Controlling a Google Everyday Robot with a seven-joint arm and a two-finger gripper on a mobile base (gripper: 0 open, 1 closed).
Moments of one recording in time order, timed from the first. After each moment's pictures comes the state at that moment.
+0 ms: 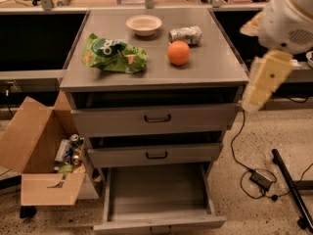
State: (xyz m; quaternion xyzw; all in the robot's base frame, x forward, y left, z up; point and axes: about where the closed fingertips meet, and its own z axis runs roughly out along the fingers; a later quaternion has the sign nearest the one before) arm 0.473 -0.196 0.985 -0.62 0.76 -0.02 0.19
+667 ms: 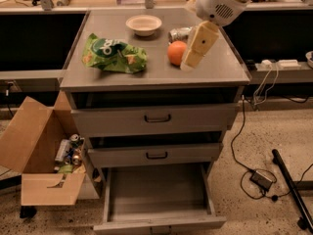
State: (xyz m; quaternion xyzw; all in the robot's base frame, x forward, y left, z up) arm 0.594 -0.089 0.991 -0.65 0.70 0.05 0.29
